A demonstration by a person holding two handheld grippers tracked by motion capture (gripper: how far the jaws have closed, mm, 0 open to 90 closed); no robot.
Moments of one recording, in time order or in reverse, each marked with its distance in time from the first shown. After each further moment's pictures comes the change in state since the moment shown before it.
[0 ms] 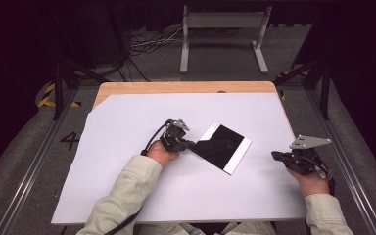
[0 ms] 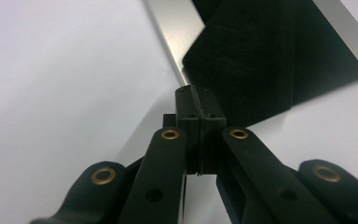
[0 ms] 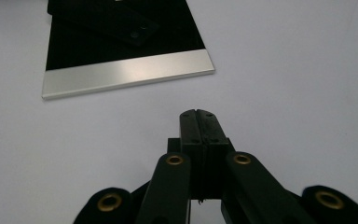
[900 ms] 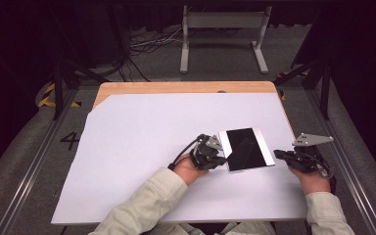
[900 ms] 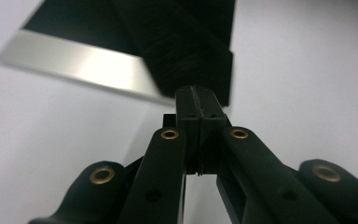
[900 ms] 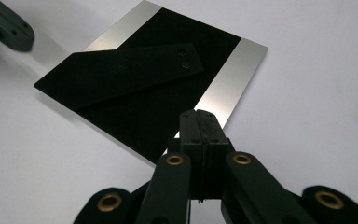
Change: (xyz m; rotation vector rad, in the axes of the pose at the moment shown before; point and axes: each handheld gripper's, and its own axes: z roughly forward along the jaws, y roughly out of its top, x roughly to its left) left arm -0.080 0.026 0.016 -0.068 -0.065 0.140; right arm -0.011 -0.002 0.003 0.009 -0.006 0.056
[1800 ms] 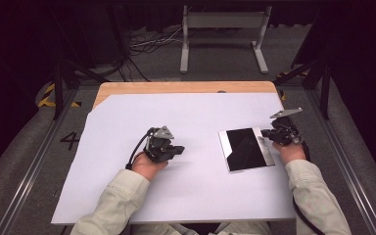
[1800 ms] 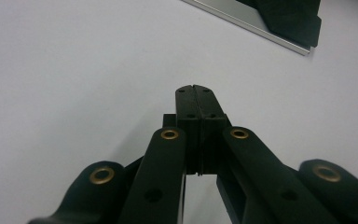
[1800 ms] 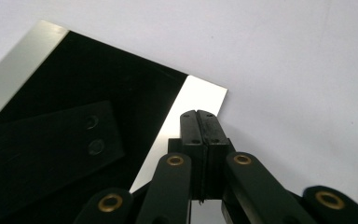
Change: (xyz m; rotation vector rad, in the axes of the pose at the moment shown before) left arm 0.044 -0.067 -0.084 -0.065 0.155 -0.172; right arm -0.043 0.053 0.082 0.138 -0.090 0.104
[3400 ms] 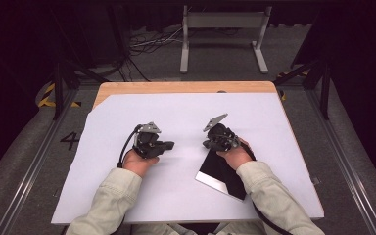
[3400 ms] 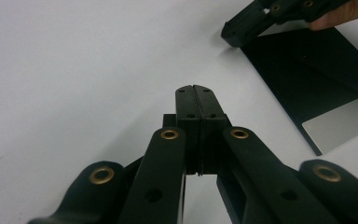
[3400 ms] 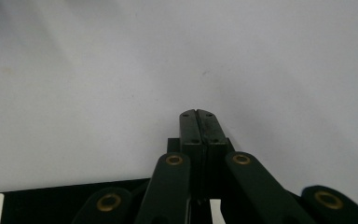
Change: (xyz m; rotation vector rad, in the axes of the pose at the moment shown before) left arm 0.027 -0.012 -0.016 -0.041 0.005 -0.107; right arm 0.163 0.064 0.059 0.056 0.249 -0.378
